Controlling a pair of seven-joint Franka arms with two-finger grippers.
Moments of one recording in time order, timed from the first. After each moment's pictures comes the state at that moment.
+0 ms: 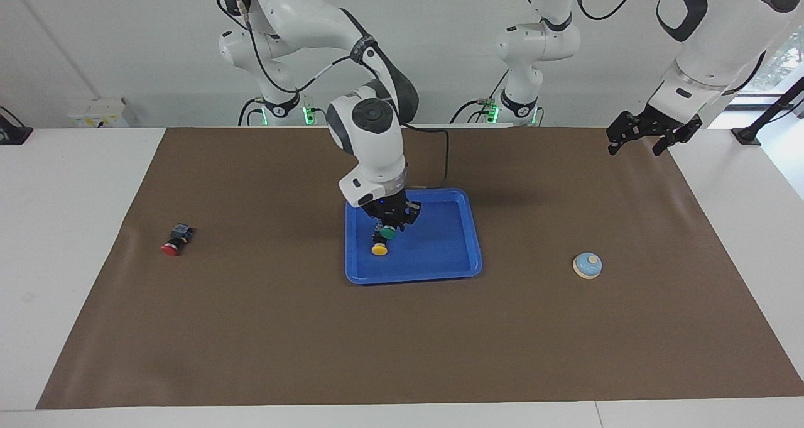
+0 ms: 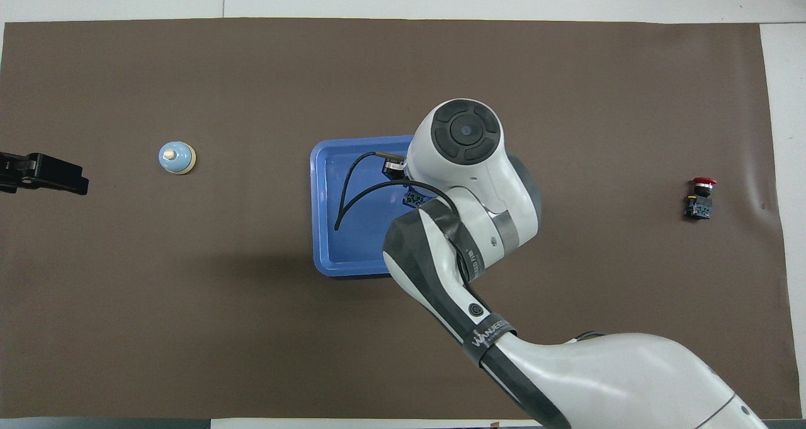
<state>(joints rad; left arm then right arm) 0.01 -0.02 -0.02 -1.66 0.00 1.57 0.09 0.51 0.42 0.07 -1.65 0.06 2.14 0.82</state>
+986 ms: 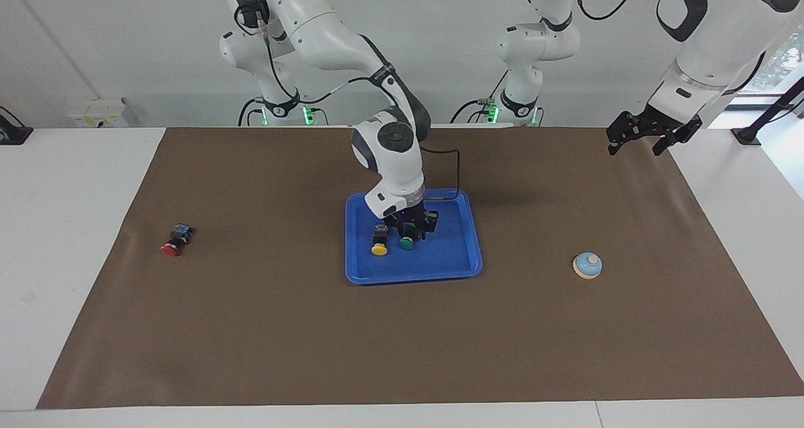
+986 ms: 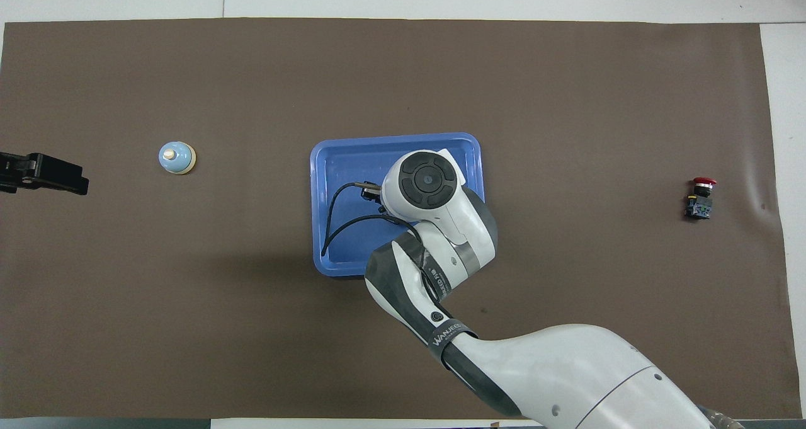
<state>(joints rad) 0.01 -0.02 -0.02 -1.66 0.00 1.57 0.09 0.56 0.49 0.06 -1.75 0.06 2.36 0.84</state>
